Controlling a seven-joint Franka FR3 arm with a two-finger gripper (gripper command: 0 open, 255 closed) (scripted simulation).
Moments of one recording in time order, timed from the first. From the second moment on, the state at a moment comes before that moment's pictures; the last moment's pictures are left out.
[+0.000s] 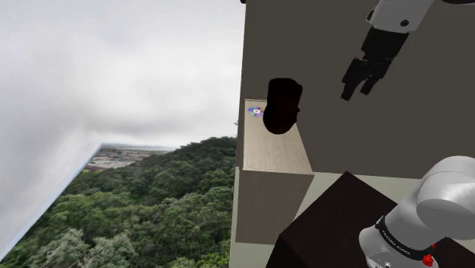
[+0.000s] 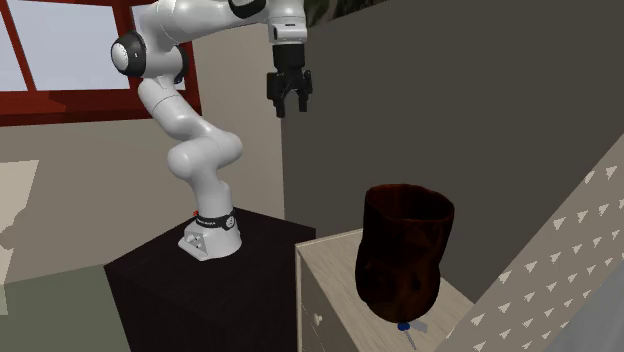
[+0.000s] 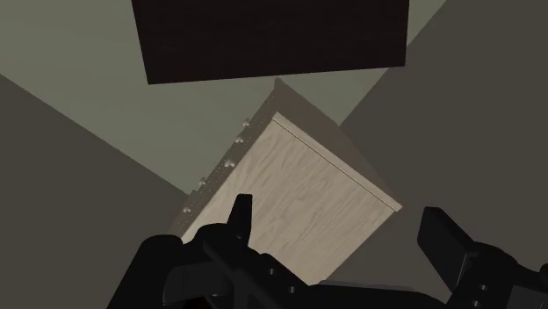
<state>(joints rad) 0.00 -0.83 0.04 -2.29 0.07 1.48 0.16</state>
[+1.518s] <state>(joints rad) -0.09 -0.14 -0.14 -1.93 0.04 1.79 0.01</state>
